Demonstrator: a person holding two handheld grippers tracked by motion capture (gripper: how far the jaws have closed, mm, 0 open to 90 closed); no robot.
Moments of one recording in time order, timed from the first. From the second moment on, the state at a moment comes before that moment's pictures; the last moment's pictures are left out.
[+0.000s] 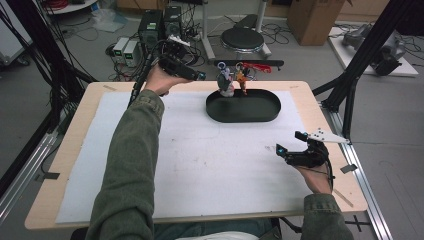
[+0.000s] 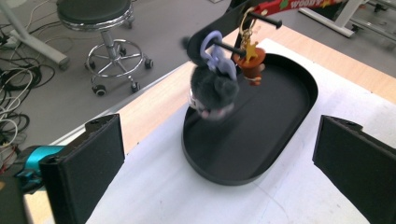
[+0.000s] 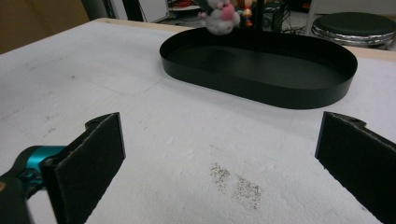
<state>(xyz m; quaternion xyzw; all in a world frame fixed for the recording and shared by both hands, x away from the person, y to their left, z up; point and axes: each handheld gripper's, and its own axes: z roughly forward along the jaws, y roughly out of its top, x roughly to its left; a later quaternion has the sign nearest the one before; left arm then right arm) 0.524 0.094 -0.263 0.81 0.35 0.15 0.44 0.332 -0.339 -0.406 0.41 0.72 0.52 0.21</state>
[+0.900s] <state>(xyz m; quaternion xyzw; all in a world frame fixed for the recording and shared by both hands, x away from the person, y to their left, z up) 0.487 0.148 -0.298 0.80 0.37 0.15 0.45 0.332 -0.337 -0.407 0.41 0.72 0.52 0.22</state>
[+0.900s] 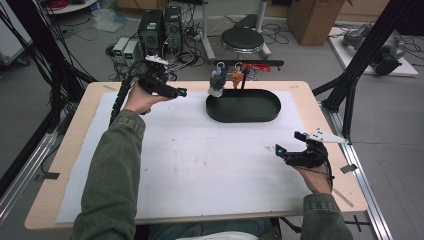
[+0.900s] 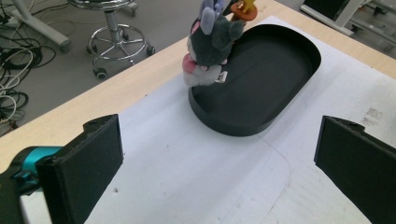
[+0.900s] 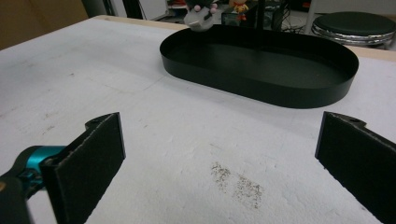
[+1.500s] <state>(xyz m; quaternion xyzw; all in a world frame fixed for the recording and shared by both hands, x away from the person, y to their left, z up) 0.455 0.183 -0.320 0.80 0.39 0.14 0.45 0.332 -0.335 -0.406 0.40 0.73 0.51 0.22</state>
